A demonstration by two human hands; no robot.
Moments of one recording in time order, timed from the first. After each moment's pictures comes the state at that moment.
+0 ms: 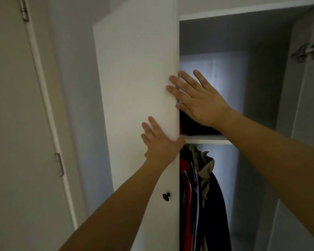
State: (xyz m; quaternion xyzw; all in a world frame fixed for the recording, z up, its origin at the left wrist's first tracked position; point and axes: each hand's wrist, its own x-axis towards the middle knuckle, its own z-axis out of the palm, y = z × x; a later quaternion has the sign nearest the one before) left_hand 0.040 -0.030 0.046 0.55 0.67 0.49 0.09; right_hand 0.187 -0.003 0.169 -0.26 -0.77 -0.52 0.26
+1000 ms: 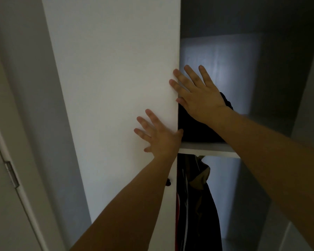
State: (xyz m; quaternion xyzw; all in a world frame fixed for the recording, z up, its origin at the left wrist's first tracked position) left_hand 0.109 0.143 0.049 0.43 0.74 0.52 0.05; right_hand 0.221 0.162 0.159 -0.39 -0.76 -0.49 0.18
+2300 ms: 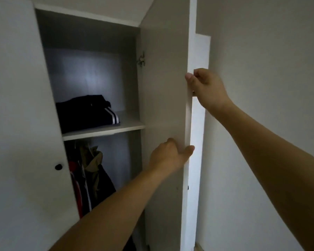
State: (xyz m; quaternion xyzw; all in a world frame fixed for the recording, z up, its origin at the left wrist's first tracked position) left_hand 0.405 -0.146 0.018 0.85 0.43 0.29 0.13; right_hand 0.513 -0.213 0.177 -0.54 -0.61 -0.07 0.58
